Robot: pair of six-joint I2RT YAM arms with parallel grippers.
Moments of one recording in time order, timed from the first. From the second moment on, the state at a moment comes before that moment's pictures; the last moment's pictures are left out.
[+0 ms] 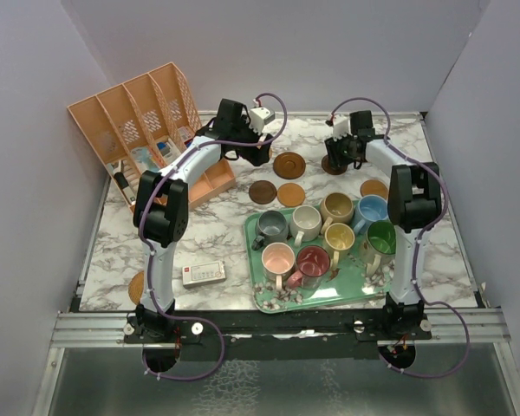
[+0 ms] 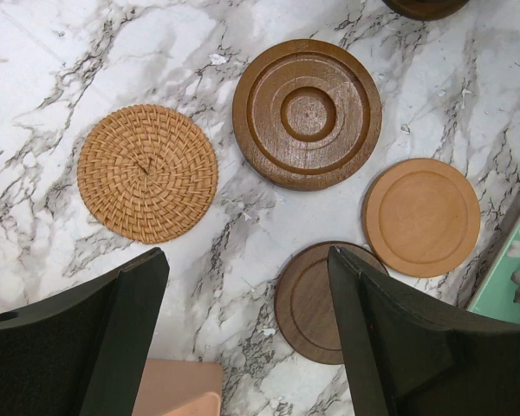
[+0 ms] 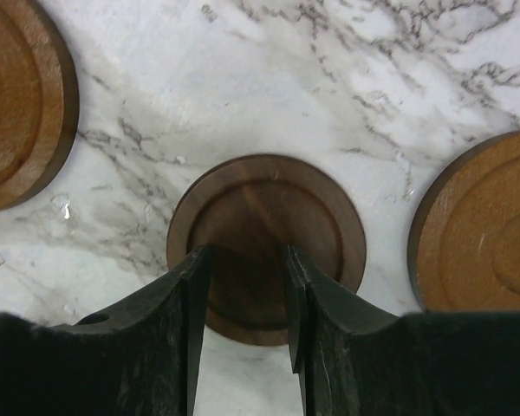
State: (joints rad) left arm -0.36 2.13 1.80 -0.39 0.44 0.25; right arm 0.12 2.25 1.73 -0.36 -0.26 -0.33
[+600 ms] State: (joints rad) left arm -0.36 2.13 1.80 -0.40 0.41 0.27; right arm 0.18 2.05 1.44 -0.42 -0.46 -0.40
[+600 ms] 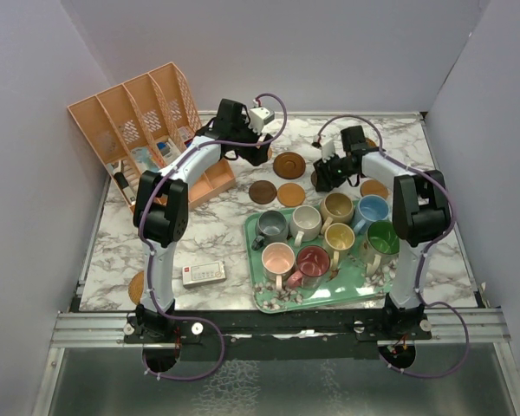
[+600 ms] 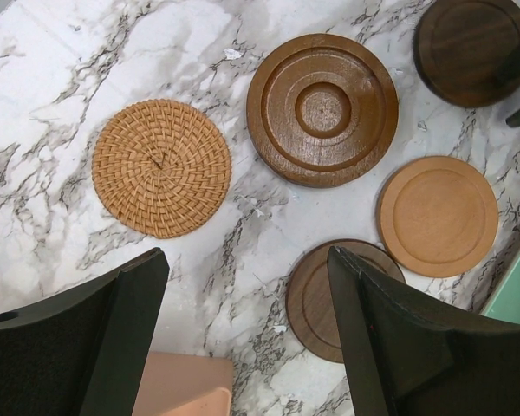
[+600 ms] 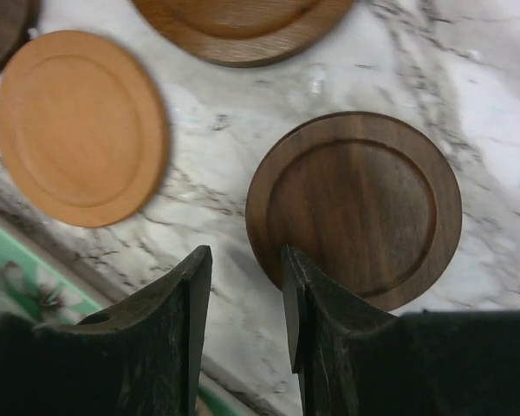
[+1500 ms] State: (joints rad) left arm -0.33 2.07 1.77 -0.39 0.35 0.25; right arm 0.24 2.26 1.91 -0.47 -0.54 -0.30
